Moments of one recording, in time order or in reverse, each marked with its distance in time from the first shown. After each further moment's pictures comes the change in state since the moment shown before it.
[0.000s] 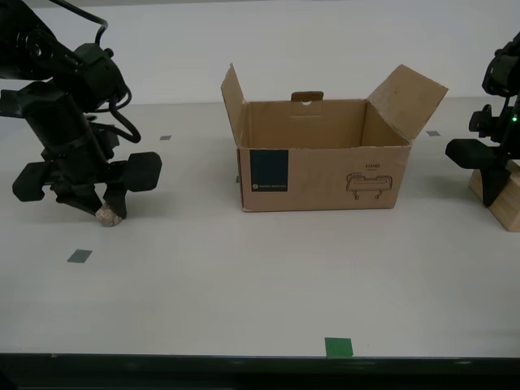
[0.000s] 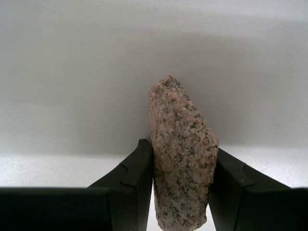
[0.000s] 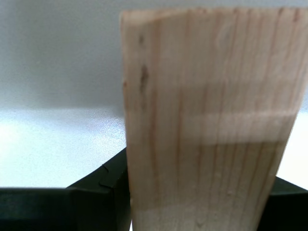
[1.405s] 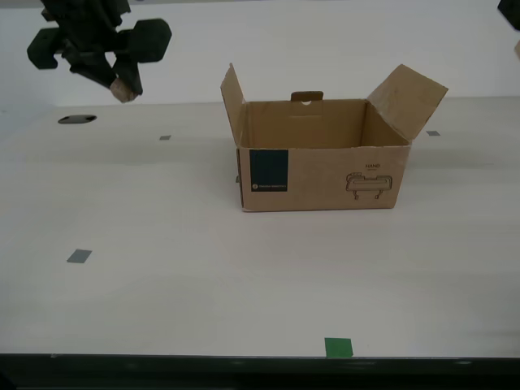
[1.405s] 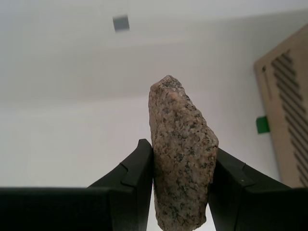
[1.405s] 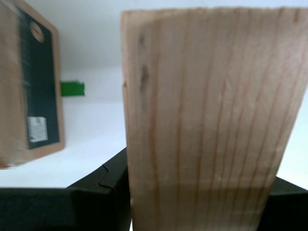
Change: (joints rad) arm 0 0.000 -0.628 0.068 -0.250 -0.015 0.018; arm 1 0.000 -0.176 0.481 -0.348 0.005 0.210
